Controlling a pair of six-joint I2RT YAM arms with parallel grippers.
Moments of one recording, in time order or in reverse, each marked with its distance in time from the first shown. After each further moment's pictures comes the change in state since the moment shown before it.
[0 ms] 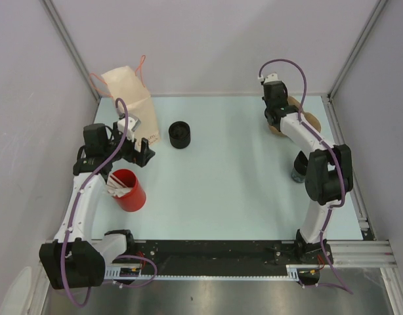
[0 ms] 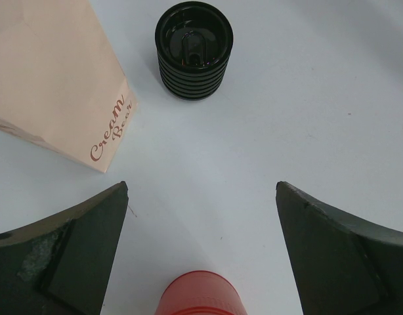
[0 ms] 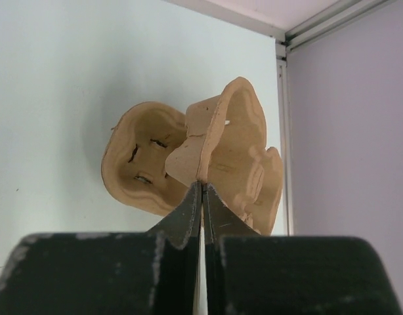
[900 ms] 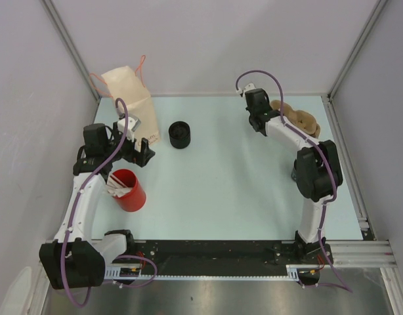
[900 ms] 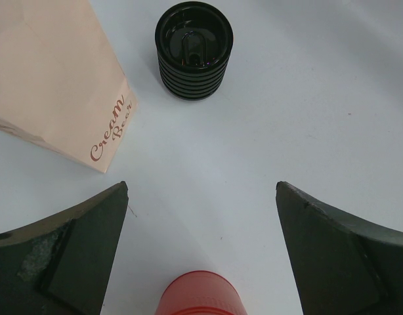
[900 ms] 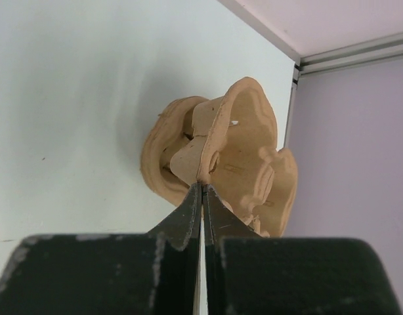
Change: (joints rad) left arm 0.000 0.000 0.000 0.000 0.000 0.000; right arm 0.112 0.069 -0.003 0.020 0.058 -0.172
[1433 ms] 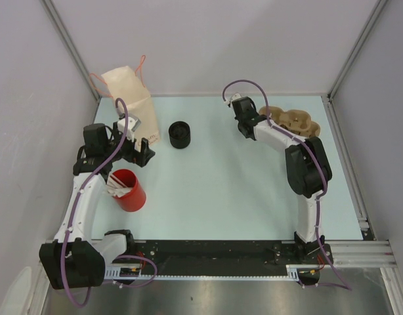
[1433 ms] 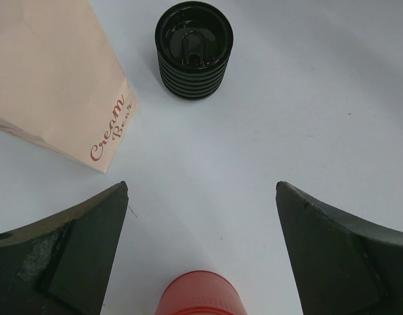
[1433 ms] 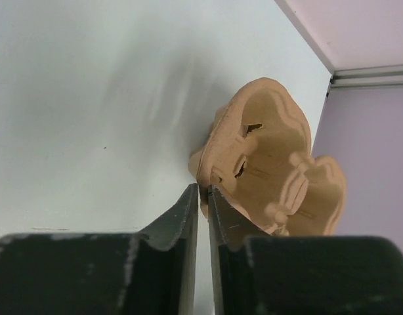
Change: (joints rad) left arm 0.000 0.000 0.000 0.000 0.000 0.000; right arm 0.074 0.091 0.009 -0.022 0.000 -0.011
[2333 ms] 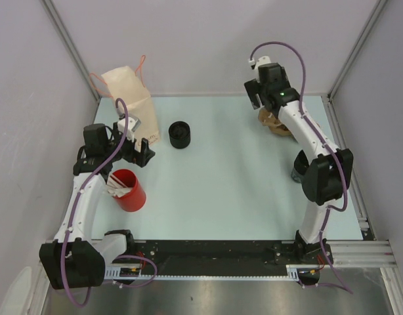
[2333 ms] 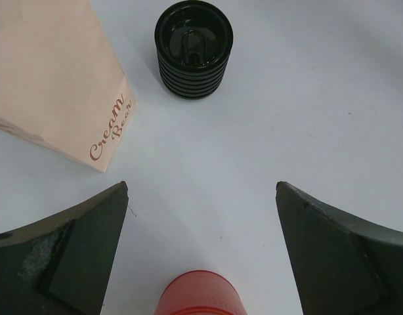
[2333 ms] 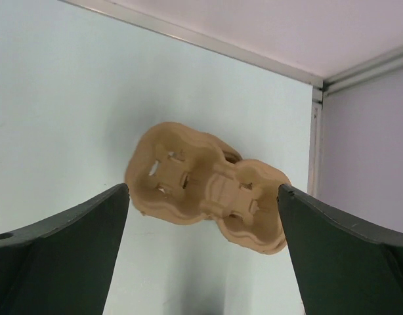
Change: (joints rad) left arm 0.000 0.000 -0.002 0.000 0.000 0.000; right arm -0.110 -0.143 0.299 -0.268 -0.198 0.210
